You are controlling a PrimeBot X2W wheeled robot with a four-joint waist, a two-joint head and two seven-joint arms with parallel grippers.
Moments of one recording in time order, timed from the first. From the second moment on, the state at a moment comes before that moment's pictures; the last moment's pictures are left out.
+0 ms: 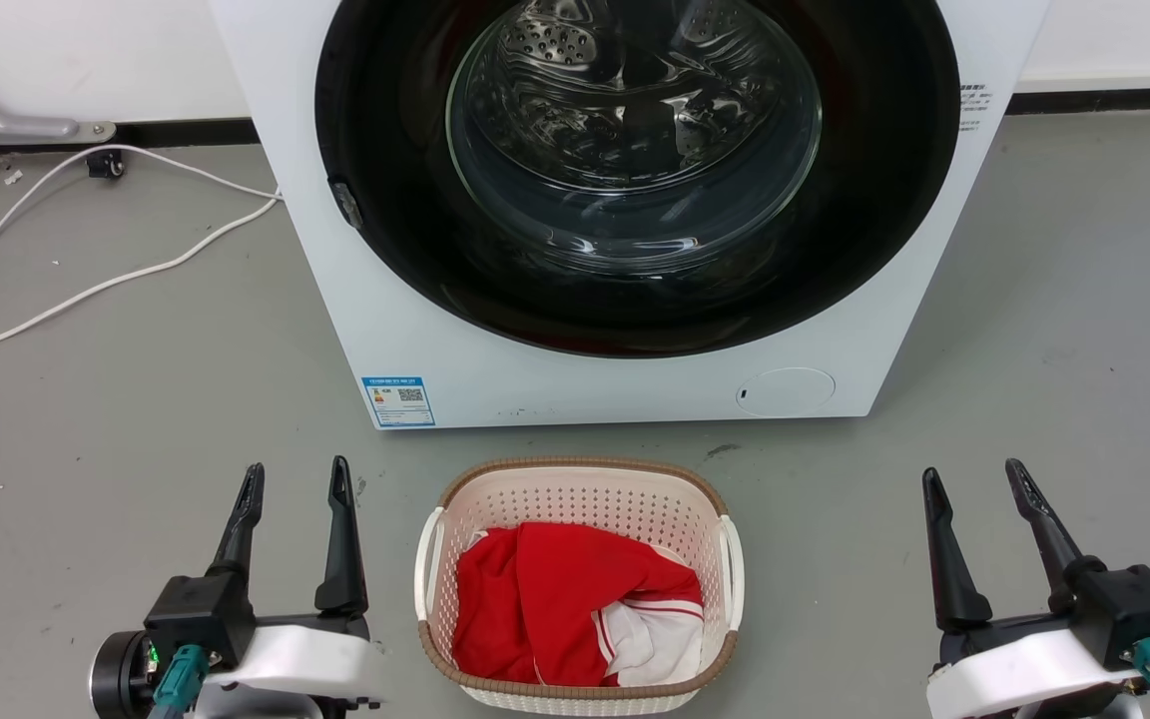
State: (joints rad) left arm 0.00 0.05 -0.02 0.04 -0.16 0.00 -0.23; right arm 0.04 -0.05 -0.01 0.05 0.05 0.13 -0.23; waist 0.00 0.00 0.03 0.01
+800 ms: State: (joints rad) left arm 0.02 0.05 -0.02 0.03 -0.03 0.02 -0.26; right arm 0.04 -0.05 -0.01 0.03 -0.08 0.13 -0.26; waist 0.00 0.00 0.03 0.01
